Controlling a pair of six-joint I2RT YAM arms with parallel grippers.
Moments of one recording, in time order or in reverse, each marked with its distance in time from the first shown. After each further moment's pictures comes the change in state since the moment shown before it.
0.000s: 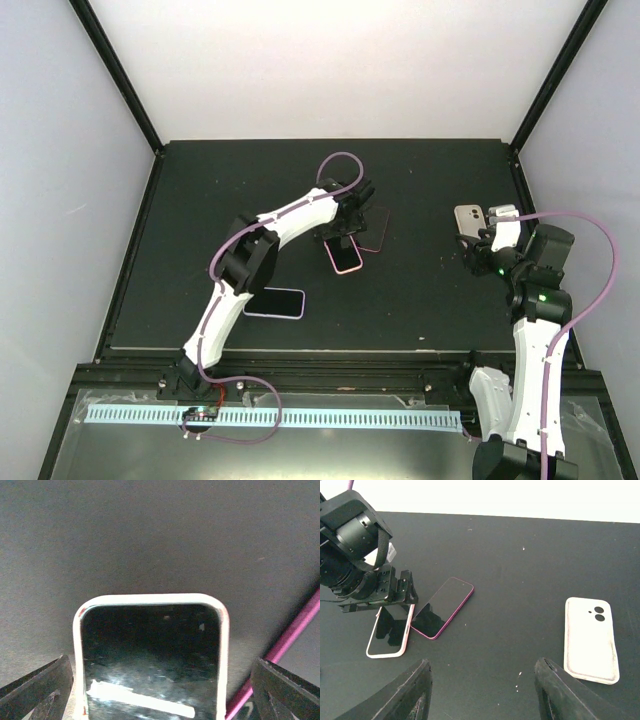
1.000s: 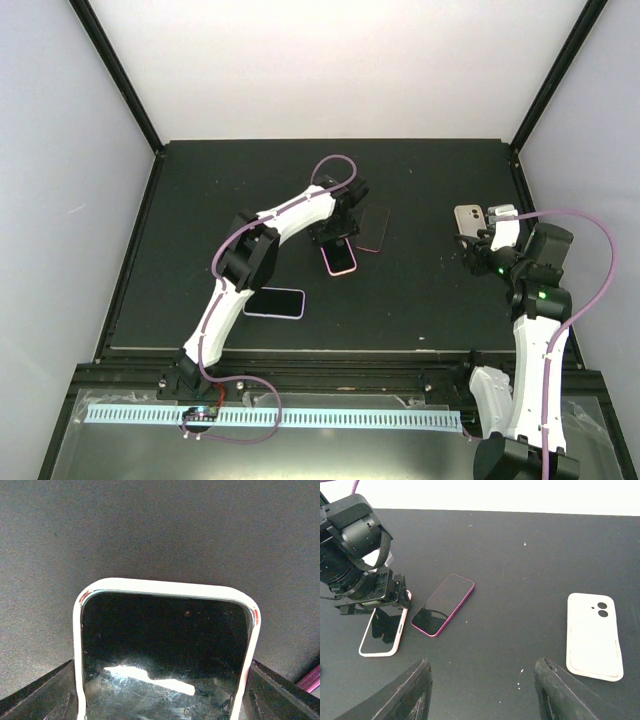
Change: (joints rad) left arm 0.035 0.043 0.037 -0.127 0.082 -0.042; right arm 0.000 0.018 0.000 -0.004 -0.009 0.001
